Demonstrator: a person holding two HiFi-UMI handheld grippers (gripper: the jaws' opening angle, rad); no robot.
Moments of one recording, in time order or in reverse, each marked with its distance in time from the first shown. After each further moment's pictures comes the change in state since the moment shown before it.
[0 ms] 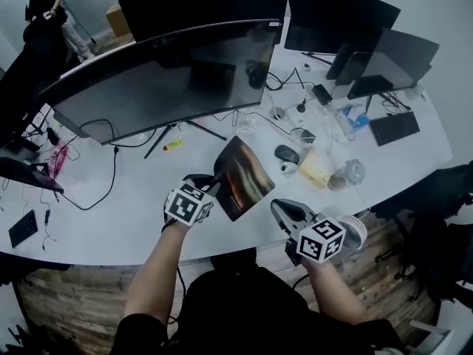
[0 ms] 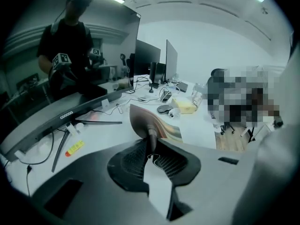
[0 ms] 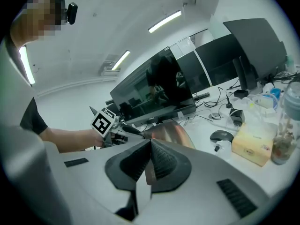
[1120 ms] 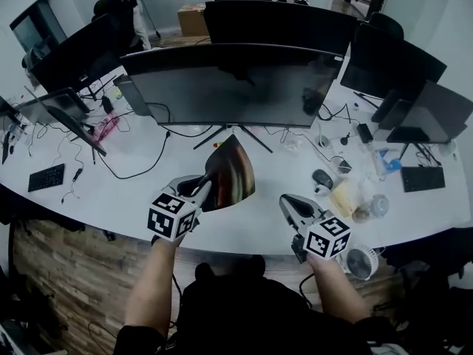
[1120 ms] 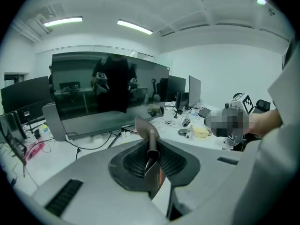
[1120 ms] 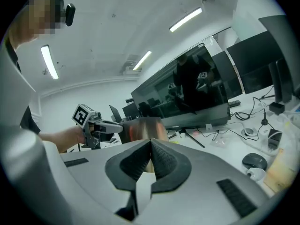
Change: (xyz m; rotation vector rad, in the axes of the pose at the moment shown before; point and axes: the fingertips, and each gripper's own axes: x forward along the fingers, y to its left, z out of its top) left arm -0.196 0.026 -0.010 -0.204 -0.281 0.318; right arm 0.046 0.073 0.040 -0.150 -0.007 0.228
